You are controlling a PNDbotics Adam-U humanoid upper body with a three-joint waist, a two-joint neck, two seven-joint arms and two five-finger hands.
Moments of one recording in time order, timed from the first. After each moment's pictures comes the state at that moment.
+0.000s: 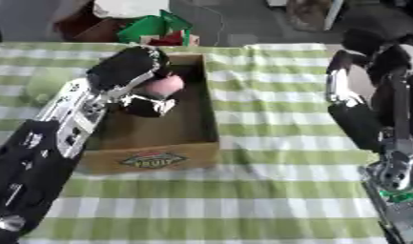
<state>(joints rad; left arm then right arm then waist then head) -1.12 0.05 -0.22 -1.04 -1.20 -0.41 -0.13 -0.27 -0.49 0.00 -1.99 0.16 -0.12 -0.43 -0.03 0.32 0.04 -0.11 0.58</state>
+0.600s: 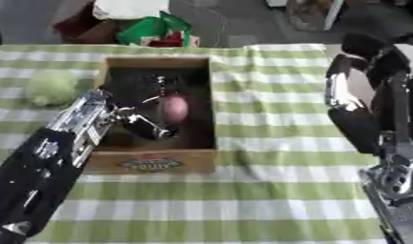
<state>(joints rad) -1.13 0.05 -0.24 -0.94 -1.39 -0.40 -0.27 -0.26 -0.49 0.01 -1.99 0.16 -0.12 -0.42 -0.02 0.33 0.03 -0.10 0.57</state>
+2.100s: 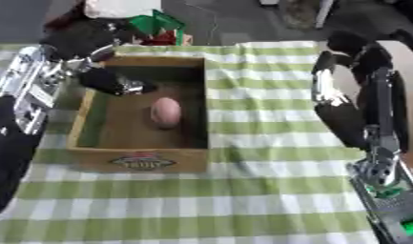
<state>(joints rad) -1.18 0.21 -0.06 -1.08 -1.19 -0.34 -0.33 -0.24 -0.49 0.00 -1.99 0.16 -0.12 -0.43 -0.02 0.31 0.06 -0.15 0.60</state>
